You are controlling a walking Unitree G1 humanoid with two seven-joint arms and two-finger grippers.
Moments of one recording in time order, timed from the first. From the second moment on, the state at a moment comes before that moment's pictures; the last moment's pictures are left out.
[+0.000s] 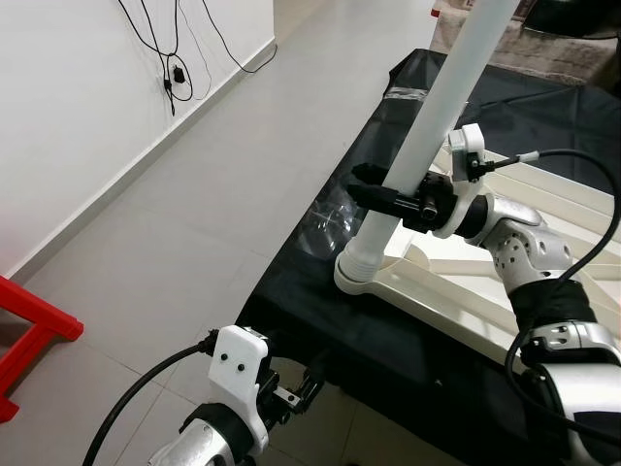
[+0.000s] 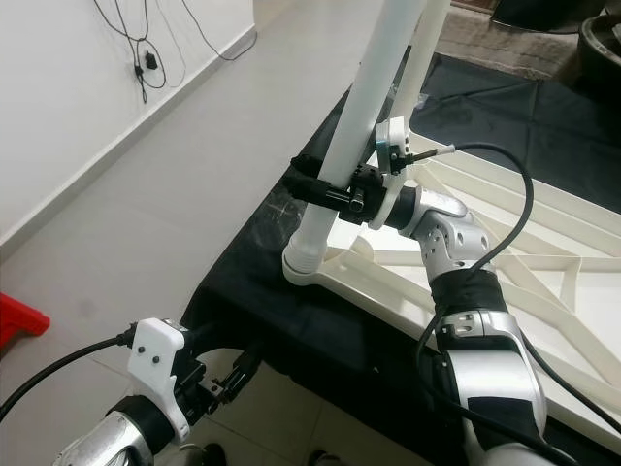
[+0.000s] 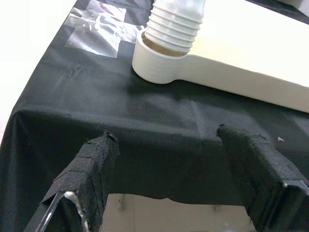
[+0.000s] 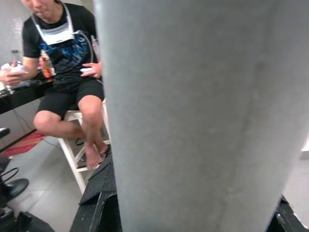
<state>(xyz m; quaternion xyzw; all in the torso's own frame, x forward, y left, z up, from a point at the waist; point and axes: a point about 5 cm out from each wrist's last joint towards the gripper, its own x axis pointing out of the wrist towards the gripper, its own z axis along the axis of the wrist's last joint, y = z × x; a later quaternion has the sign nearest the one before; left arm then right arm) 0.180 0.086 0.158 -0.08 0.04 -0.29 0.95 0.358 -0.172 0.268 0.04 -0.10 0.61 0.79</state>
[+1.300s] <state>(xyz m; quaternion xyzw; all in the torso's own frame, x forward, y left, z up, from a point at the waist) 0.171 0.084 0.164 -0.08 0.04 -0.28 0.96 0.363 -0.145 0.292 -0.07 -0.10 0.71 0.70</state>
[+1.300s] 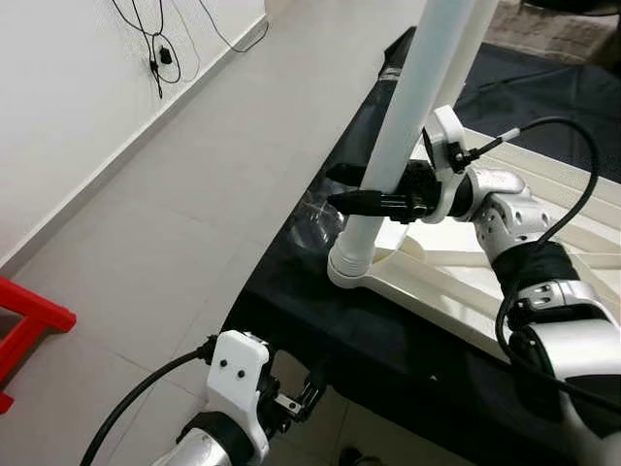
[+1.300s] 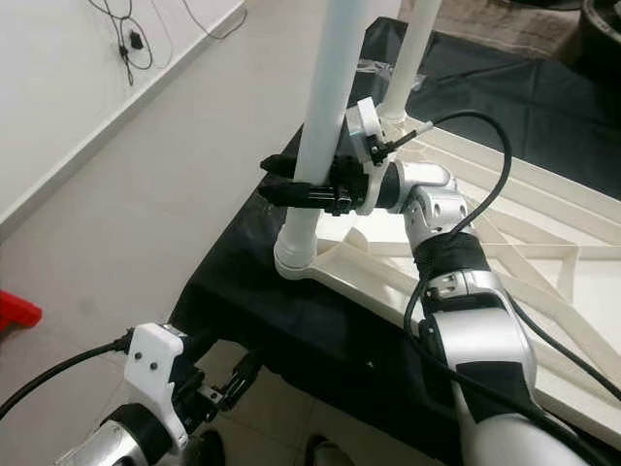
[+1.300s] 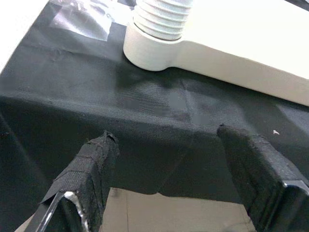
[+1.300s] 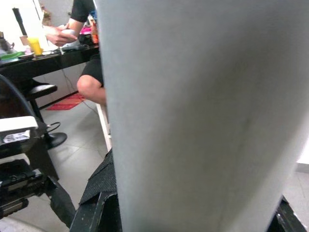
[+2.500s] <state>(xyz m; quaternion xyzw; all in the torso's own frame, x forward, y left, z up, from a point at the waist) 0.167 0.087 0.164 -0.07 0.06 -0.27 0.96 0.360 -0.103 0.299 -0.09 -0.13 0.75 0.64</state>
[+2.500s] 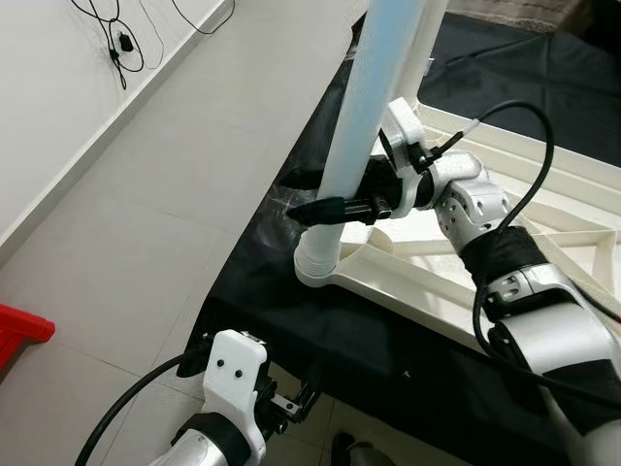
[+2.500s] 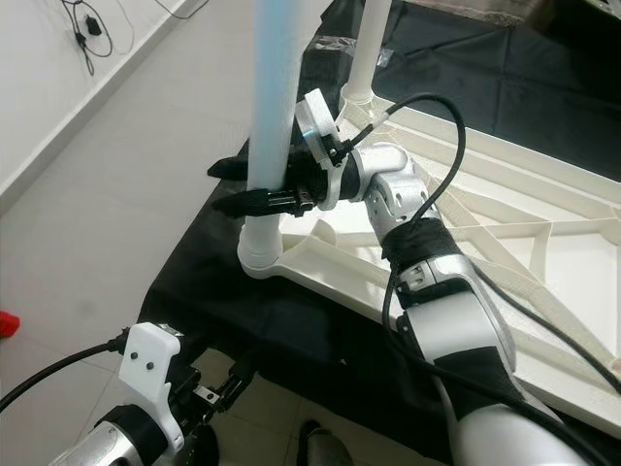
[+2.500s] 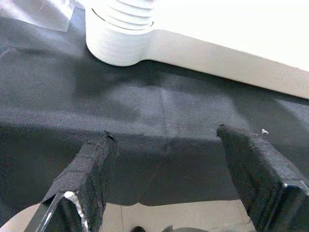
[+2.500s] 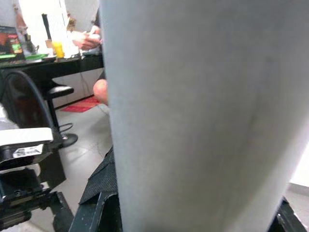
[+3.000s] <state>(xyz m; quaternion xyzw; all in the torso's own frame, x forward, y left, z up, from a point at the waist) 0.170 0.087 0.164 -0.07 0.06 -0.28 0.96 0.353 -0.121 0.291 -0.10 -0.16 0.72 0.67</state>
